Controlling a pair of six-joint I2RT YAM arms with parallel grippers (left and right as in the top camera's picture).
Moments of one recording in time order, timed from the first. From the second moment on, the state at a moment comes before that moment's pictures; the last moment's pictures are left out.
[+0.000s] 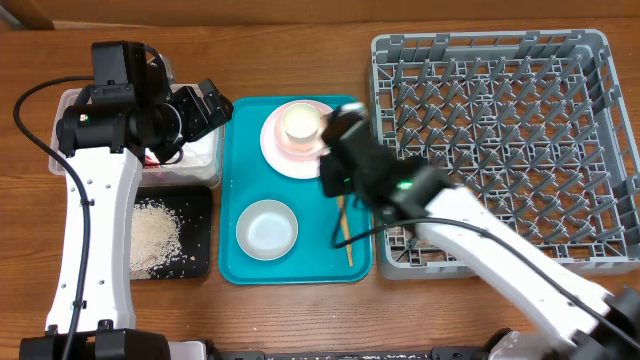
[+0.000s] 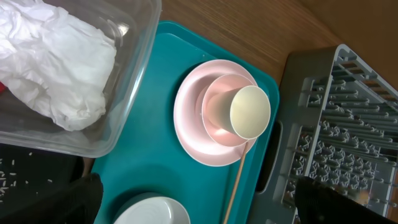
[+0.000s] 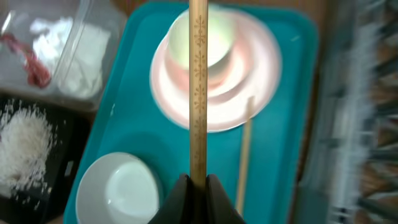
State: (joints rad) left arm 0.07 1.54 1.54 -1.02 0.32 -0.48; right arm 0.73 1.55 1.36 -0.71 0.13 0.51
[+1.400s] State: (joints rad) left arm 0.07 1.54 1.54 -1.02 0.32 -0.48; right arm 0.31 1.73 1.35 -0.69 -0.24 0.28
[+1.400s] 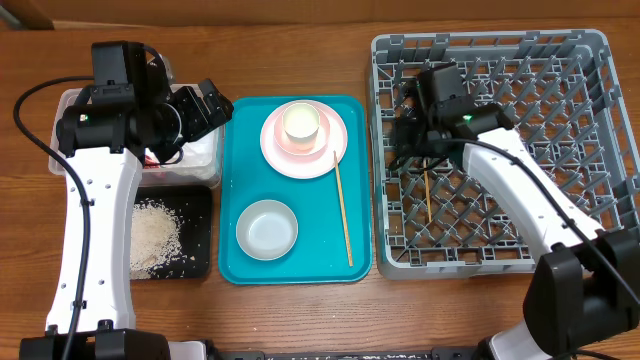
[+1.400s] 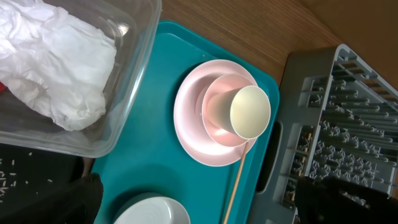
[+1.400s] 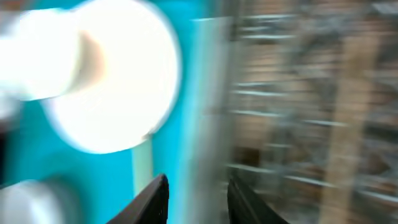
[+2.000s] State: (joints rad) left arm 0.07 1.54 1.54 -1.02 0.32 -0.48; right arm 0.70 1.73 1.35 -0.66 -0.01 0.42
